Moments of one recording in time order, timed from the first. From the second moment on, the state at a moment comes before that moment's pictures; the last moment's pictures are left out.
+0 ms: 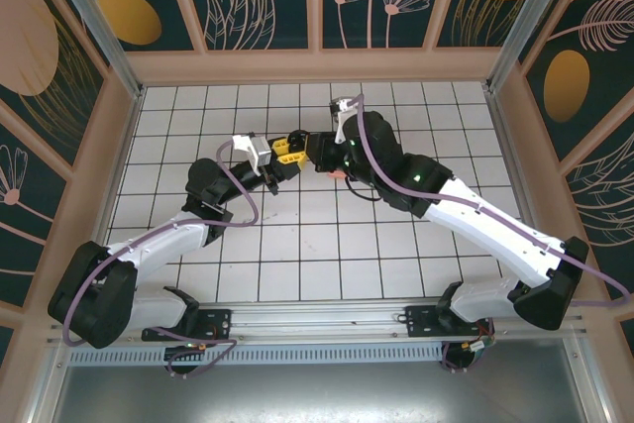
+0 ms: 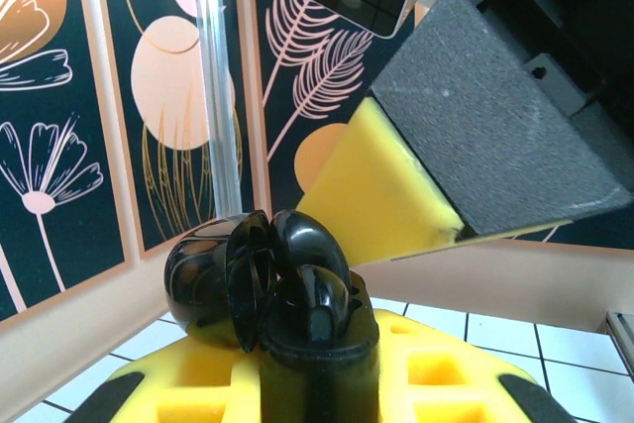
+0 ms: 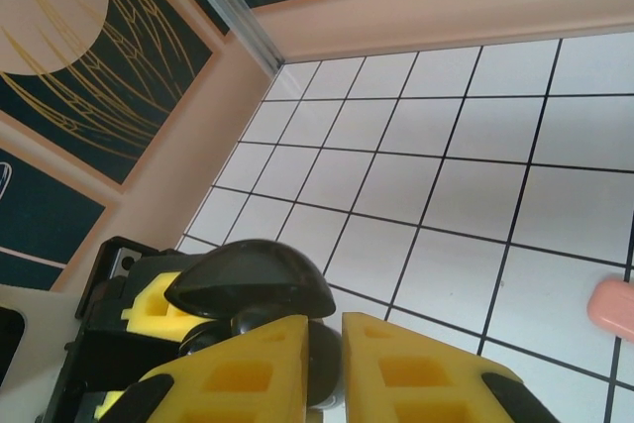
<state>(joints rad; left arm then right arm) -0.53 1.29 0.60 1.00 0.65 -0.15 0.94 1.31 1.36 -0.45 0.15 0.60</state>
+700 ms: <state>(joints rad) -0.53 1.29 0.60 1.00 0.65 -0.15 0.95 1.24 1.36 -0.45 0.20 0.60</state>
